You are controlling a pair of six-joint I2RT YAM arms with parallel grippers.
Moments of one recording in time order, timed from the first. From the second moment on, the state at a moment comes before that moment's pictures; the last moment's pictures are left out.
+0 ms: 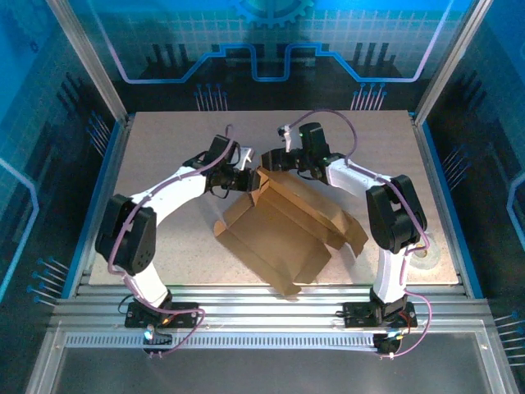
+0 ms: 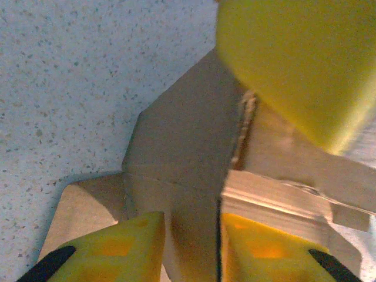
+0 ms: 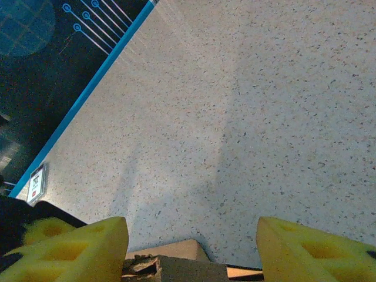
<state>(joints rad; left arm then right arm) -0.39 1.70 1.23 -0.42 0.38 -0.30 0.42 1.93 1.34 0.01 -0.55 0.30</state>
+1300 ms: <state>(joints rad) -0.30 1.75 1.03 -0.08 0.63 -0.26 0.40 1.93 1.32 0.04 -0.62 0.34</state>
